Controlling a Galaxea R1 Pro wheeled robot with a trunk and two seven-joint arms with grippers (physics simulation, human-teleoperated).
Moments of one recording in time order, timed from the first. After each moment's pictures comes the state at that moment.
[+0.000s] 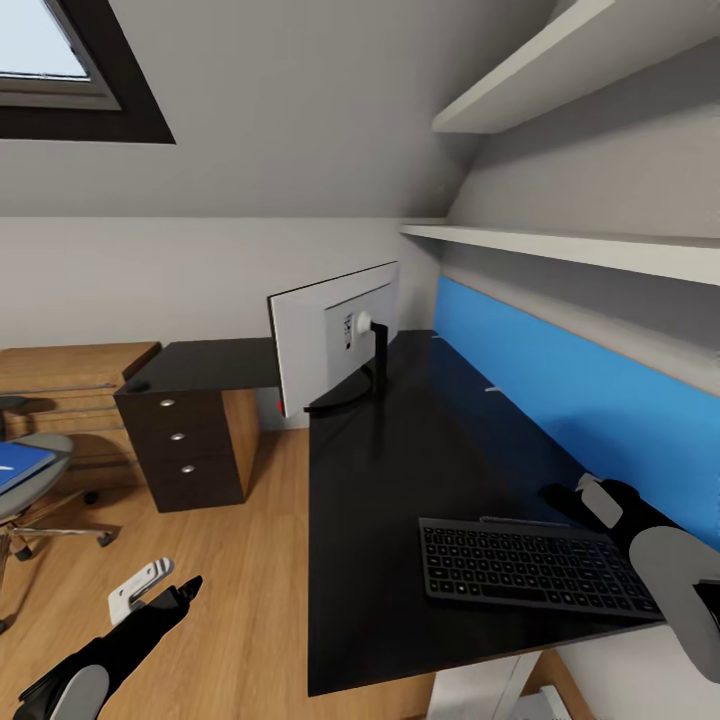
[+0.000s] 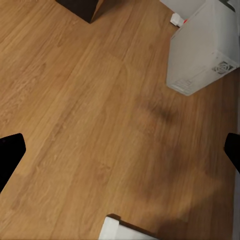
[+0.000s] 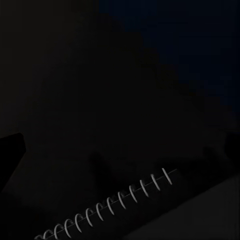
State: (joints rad) left arm 0.00 0.11 0.13 -1.61 0.81 0.55 0.39; right arm -1.00 -0.32 -0.01 -0.21 -0.57 0.43 -0.14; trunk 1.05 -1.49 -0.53
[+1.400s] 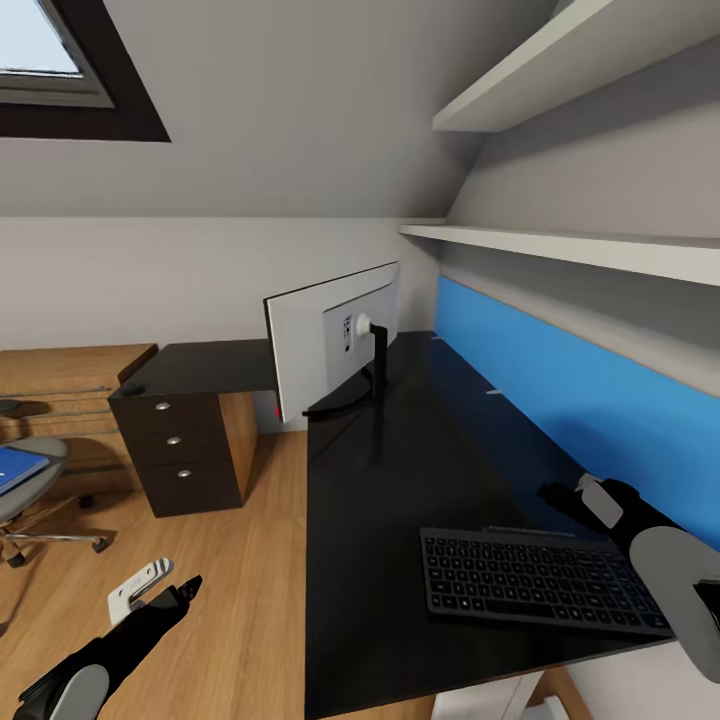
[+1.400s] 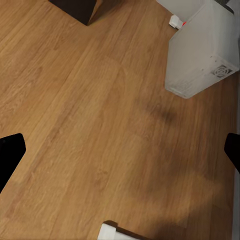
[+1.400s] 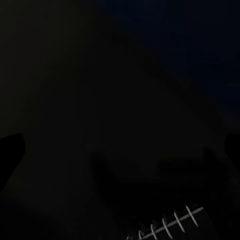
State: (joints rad) left arm 0.00 0.11 0.13 -1.61 0.81 0.55 0.39; right arm -1.00 -0.32 -0.01 -0.21 -0.56 0.43 -0.13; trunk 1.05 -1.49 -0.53
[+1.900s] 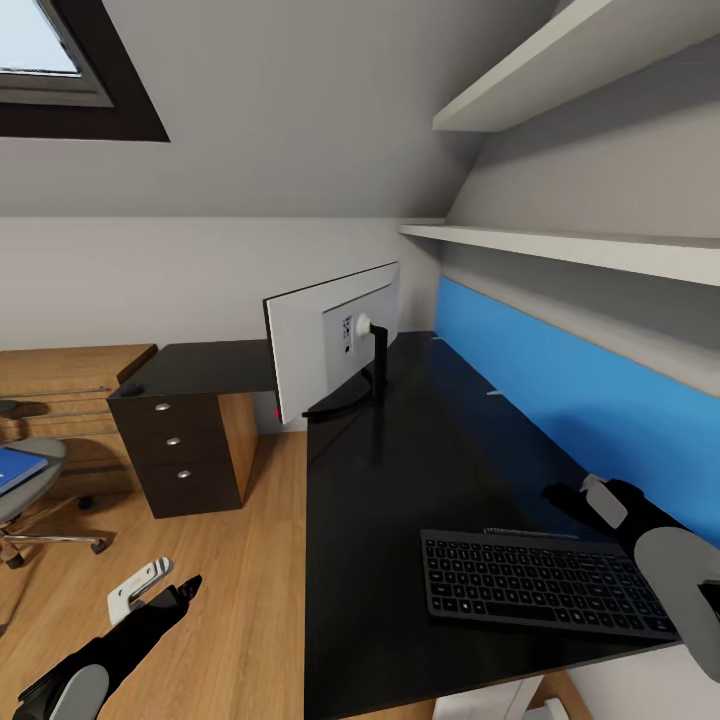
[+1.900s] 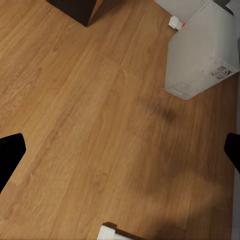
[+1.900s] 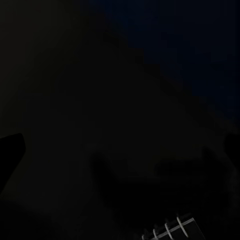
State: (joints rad) left arm 0.00 0.11 0.13 -1.61 0.81 0.55 0.39; right arm -1.00 -0.34 -0.01 -0.21 -0.57 0.44 -0.13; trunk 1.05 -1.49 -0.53
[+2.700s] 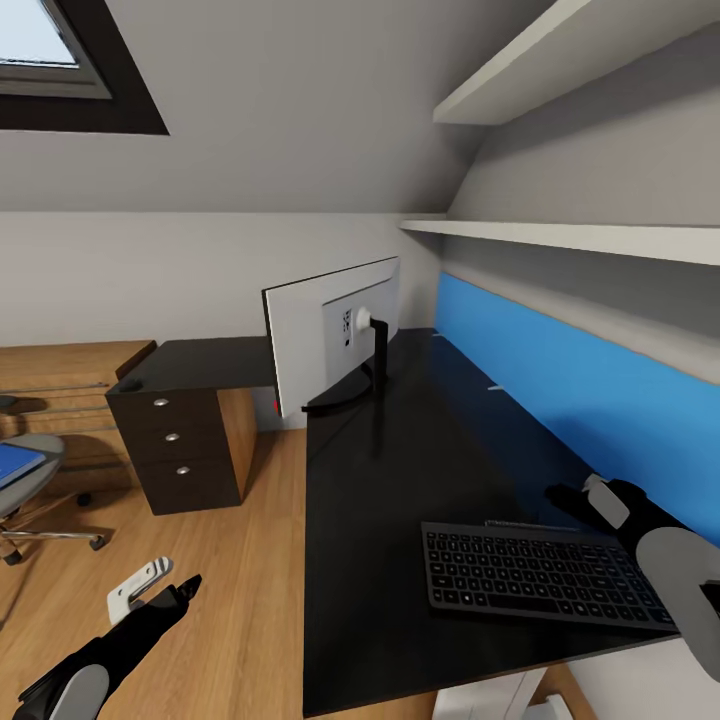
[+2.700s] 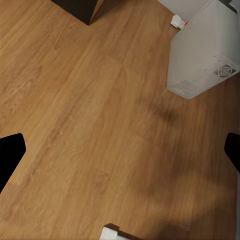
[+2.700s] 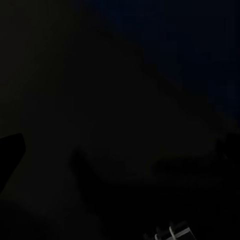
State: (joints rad) left arm 0.00 0.11 0.13 -1.61 0.81 0.54 0.39; right arm -1.00 -0.34 -0.01 -0.21 -0.57 0.44 -0.14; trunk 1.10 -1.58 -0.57
